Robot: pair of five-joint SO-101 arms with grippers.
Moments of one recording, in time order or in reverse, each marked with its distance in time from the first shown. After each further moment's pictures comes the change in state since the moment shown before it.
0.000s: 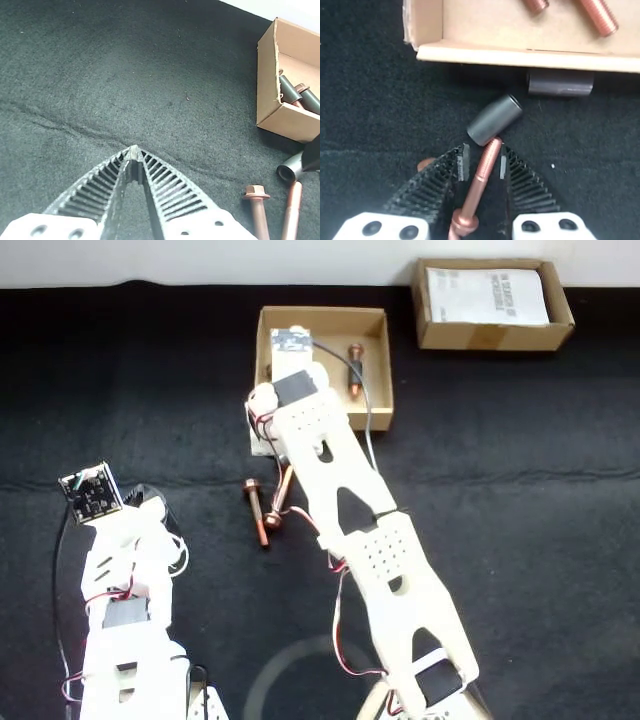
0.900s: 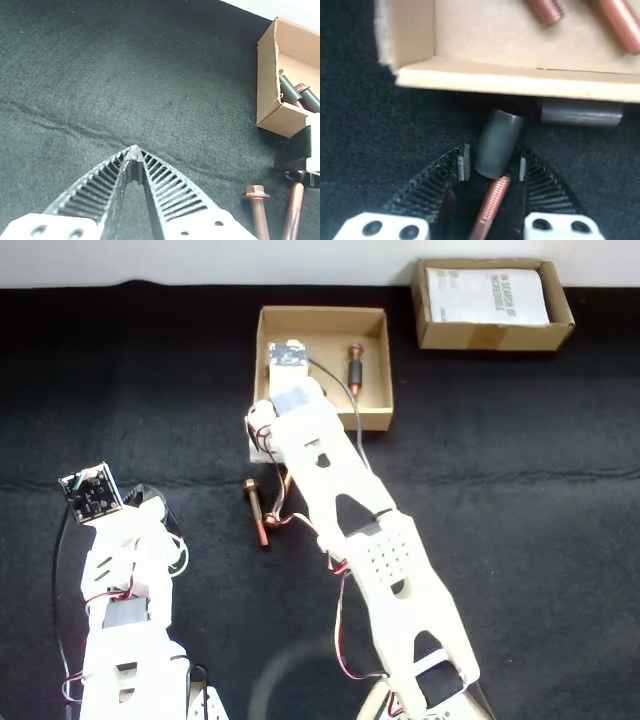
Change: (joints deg) left arm 0.0 0.0 0.0 0.0 0.0; right arm 0.4 -1.5 16.7 -16.3 0.0
